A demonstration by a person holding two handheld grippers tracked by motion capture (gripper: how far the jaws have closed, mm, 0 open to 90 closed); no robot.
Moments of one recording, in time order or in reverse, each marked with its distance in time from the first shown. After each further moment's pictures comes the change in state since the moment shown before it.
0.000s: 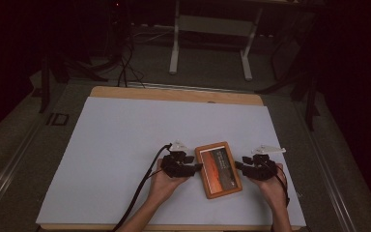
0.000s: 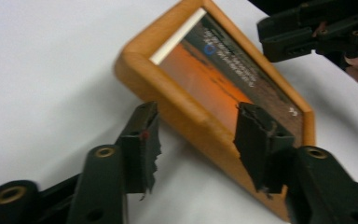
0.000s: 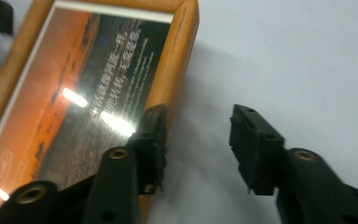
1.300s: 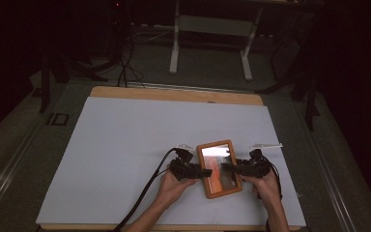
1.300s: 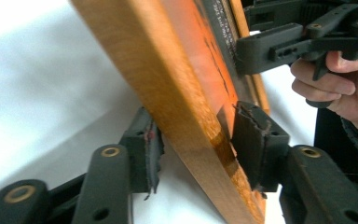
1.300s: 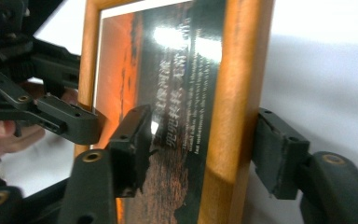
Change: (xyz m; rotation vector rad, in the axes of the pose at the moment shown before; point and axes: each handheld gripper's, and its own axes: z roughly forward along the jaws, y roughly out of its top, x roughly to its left) left arm -0.001 0.000 0.022 0.067 -0.174 -0.151; right arm -0.005 0.003 0.021 0.005 0.359 0.212
